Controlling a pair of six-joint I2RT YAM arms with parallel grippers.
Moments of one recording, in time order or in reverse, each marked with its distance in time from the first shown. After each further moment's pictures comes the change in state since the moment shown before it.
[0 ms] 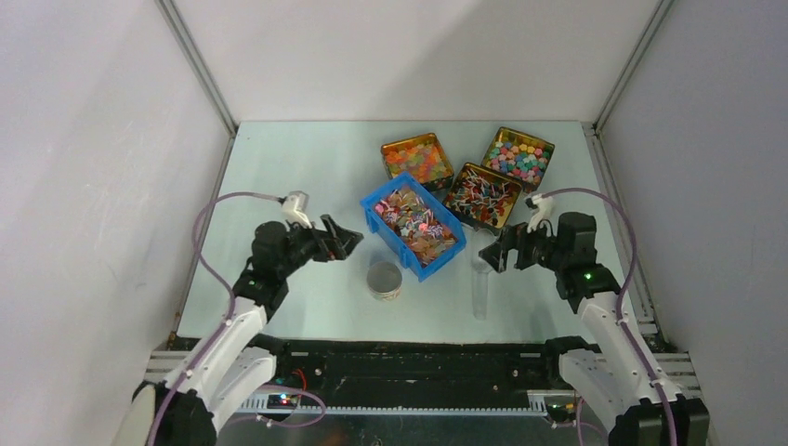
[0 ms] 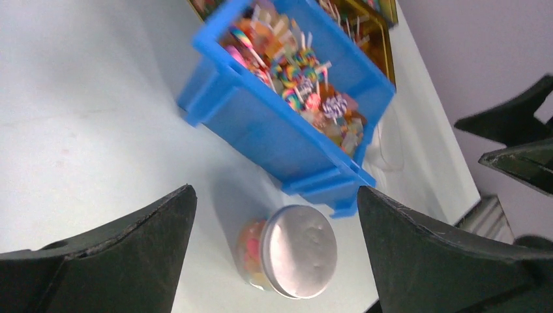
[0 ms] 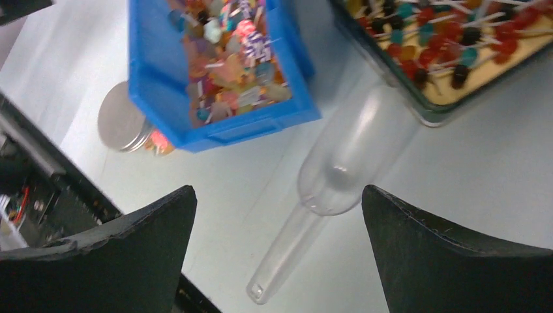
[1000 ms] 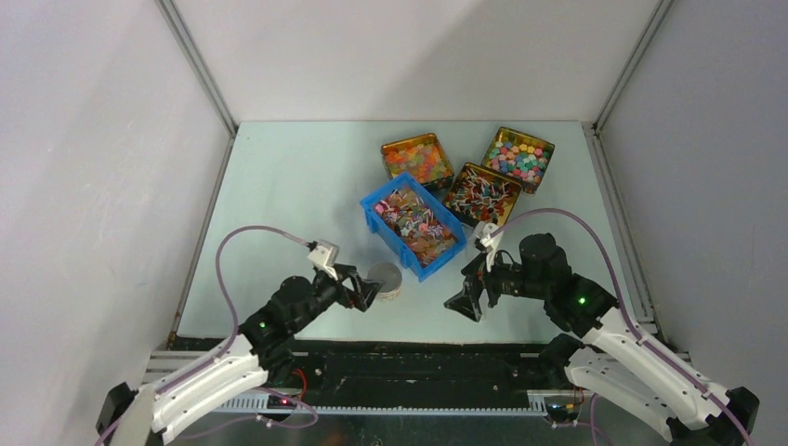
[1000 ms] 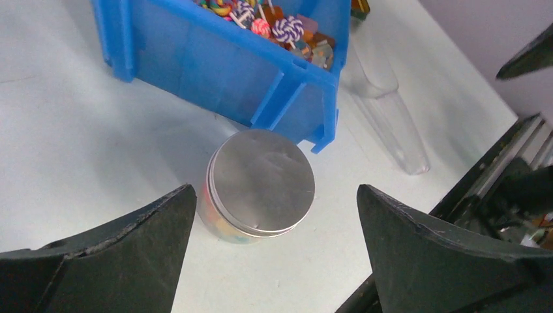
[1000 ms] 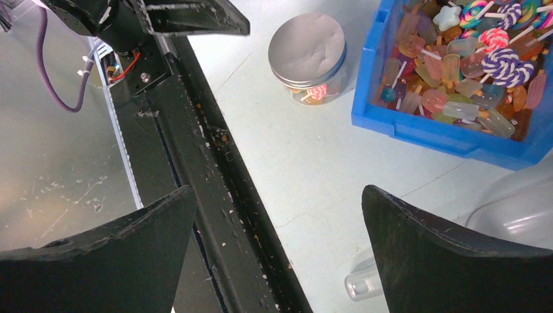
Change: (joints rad) left arm -0.502 -0.314 -0.281 0.077 -0.414 0.127; right arm 0.554 -0.132 0.067 -0.111 0.098 -0.043
